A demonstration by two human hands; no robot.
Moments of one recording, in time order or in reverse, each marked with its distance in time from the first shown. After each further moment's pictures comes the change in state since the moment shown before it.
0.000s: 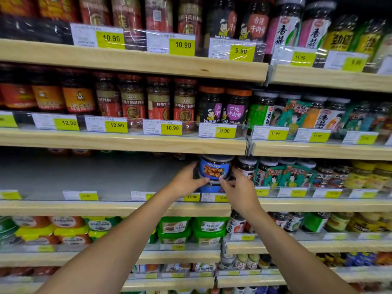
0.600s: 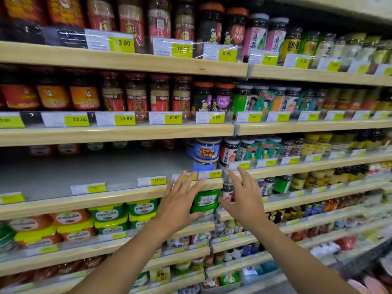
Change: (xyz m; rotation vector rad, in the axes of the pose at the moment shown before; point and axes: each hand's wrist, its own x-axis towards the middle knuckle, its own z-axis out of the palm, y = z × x) left_hand -0.154 -0.011 -0.015 0.855 -0.124 0.366; right_hand -0.138 -0.023 -0.009 -0.595 0.087 -0.017
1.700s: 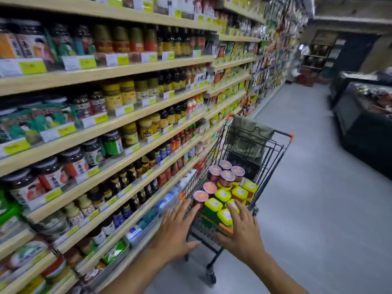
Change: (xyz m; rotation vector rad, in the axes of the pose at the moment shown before) left_hand -0.024 0.467 0.182 -0.276 -0.415 0.649; right_hand -0.413 0.309 -0.149 -0.176 -0.133 0.821
